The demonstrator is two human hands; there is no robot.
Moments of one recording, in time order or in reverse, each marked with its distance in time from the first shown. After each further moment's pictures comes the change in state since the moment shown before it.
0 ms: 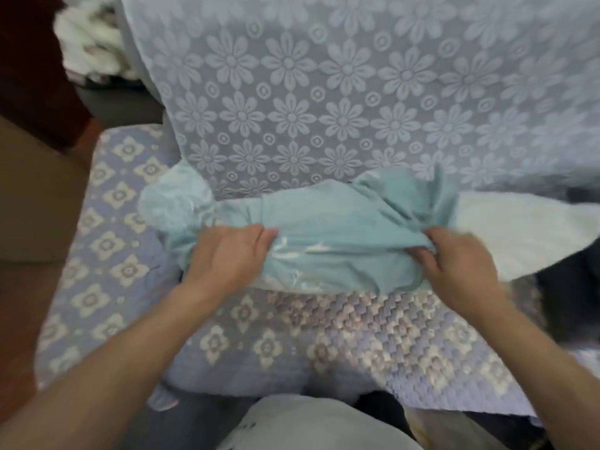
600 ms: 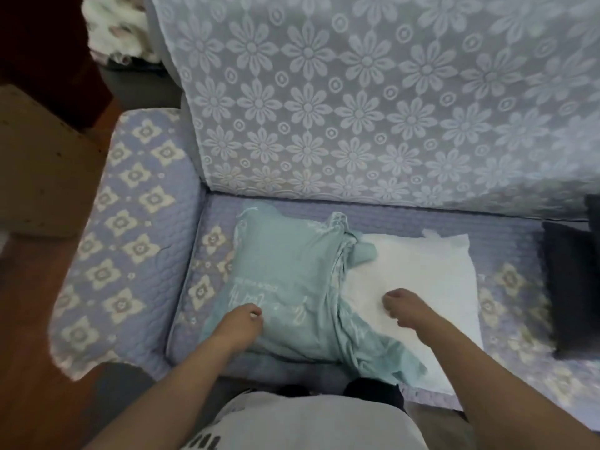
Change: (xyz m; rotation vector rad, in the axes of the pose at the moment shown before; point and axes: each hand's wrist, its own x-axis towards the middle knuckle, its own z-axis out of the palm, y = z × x) left_hand -0.145 0.001 0.112 -0.610 -0.814 -0.818; right_hand -0.065 -0.003 0.115 0.514 -0.834 0.974
